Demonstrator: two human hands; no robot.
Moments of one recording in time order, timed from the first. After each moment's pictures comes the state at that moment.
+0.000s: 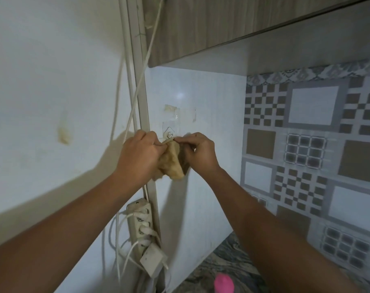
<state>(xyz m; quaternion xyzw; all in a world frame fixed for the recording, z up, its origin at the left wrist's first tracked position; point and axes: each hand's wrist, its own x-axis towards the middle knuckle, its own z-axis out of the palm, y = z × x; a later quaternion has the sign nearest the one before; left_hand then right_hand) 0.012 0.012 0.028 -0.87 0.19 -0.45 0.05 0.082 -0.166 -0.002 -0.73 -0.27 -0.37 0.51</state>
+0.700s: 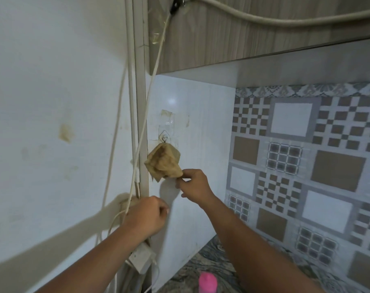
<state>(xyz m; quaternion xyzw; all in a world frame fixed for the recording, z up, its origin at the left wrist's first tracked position) -0.027 -0.016 -0.085 -0.96 0.09 -0.17 -0.22 0.043 -0.178 -0.059 -0.82 -0.15 -0.15 0.53</state>
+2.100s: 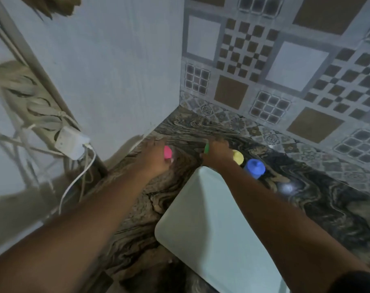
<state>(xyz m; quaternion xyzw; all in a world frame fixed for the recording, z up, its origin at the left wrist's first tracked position) -0.002 -0.153 -0.323 -0.97 0.12 0.11 -0.20 -0.024 -0.372 -0.325 -0.97 0.15 0.08 0.14</state>
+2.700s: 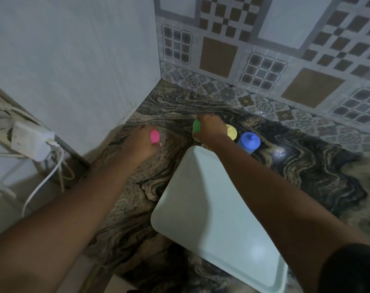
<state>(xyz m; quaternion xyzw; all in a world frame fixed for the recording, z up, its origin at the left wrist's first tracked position) 0.027 -0.154 -0.361 -0.94 0.17 0.12 -0.27 -0.009 -0.388 -0.339 -0.98 0.14 0.06 0.16</state>
